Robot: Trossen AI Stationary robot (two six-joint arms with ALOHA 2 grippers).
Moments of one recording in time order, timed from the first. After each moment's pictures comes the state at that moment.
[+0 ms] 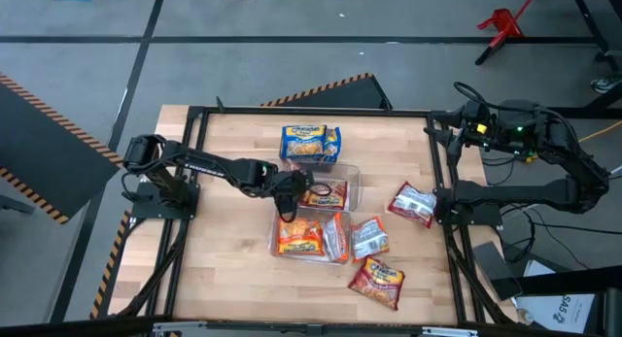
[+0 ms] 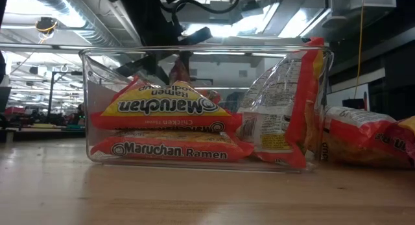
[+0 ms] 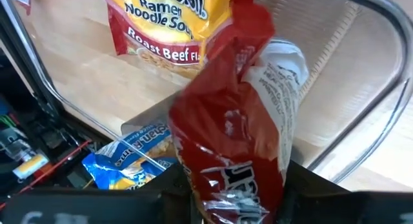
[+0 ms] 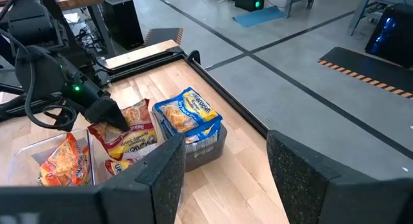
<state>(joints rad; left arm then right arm) -0.05 1.65 1.14 -0.53 -0.45 1.43 -0.27 0.72 1.29 -0.97 0.19 0.15</state>
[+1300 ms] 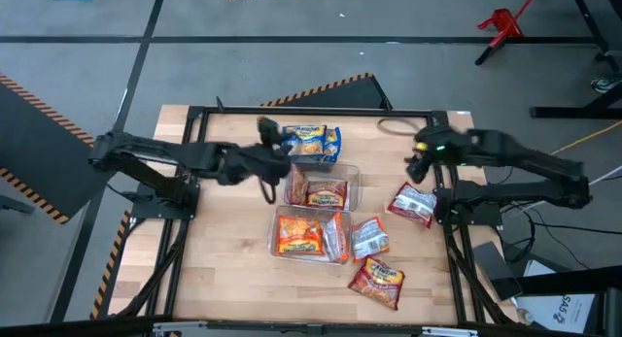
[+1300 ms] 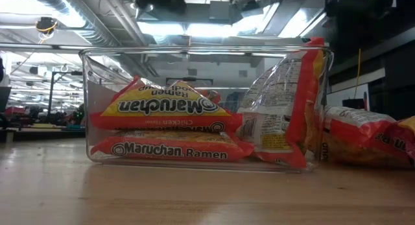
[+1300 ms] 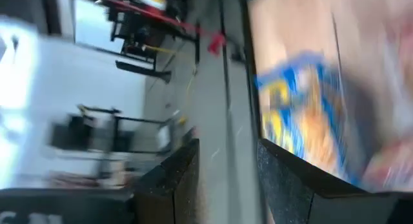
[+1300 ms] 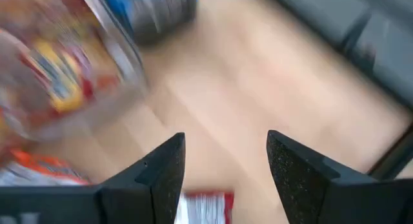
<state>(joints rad) -0.10 1.33 1.23 -0.46 -0.83 0.75 -0.27 0.81 0.95 -1.08 0.20 0.38</state>
